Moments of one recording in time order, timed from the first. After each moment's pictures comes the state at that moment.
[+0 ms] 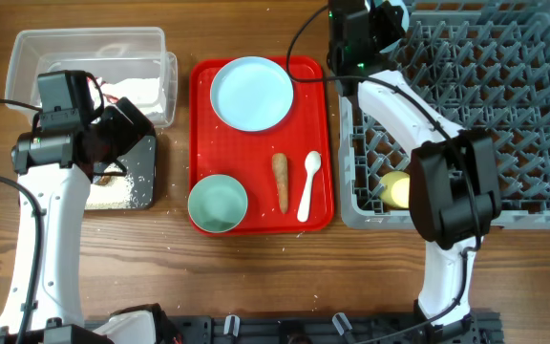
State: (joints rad) left arm 0.15 1.38 1.20 -0.90 0.04 -0.60; right arm 0.33 2.15 1.62 0.06 1.00 -0.72
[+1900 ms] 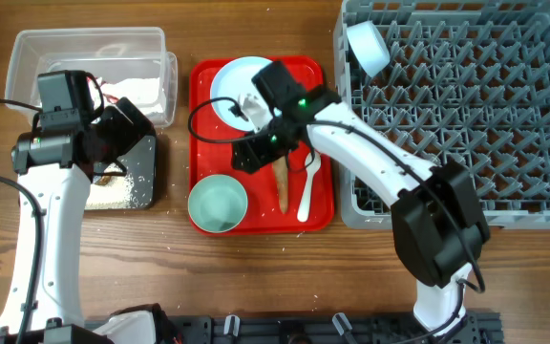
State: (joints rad) left arm 0.15 1.38 1.20 -0.90 0.04 -0.60; right arm 0.64 2.02 1.56 -0.78 -0.47 0.10
